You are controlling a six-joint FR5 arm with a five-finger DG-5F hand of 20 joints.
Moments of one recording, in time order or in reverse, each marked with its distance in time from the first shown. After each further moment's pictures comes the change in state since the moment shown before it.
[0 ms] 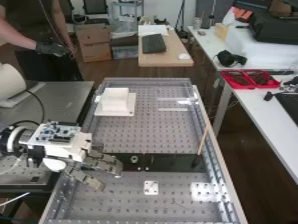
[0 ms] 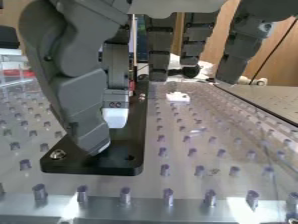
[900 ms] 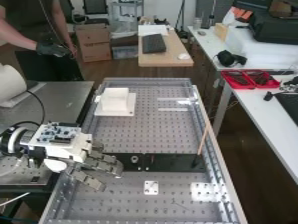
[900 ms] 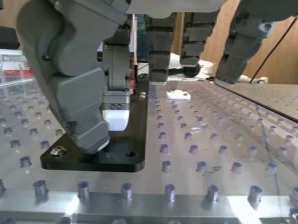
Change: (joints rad) arm -0.002 -0.008 -0.001 0.007 -0.002 0.007
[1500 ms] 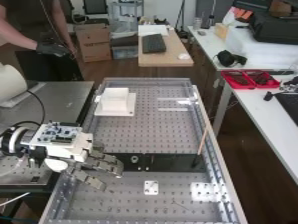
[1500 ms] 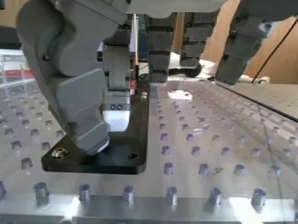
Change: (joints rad) arm 0.002 -0.001 0.006 -0.005 -0.006 -0.002
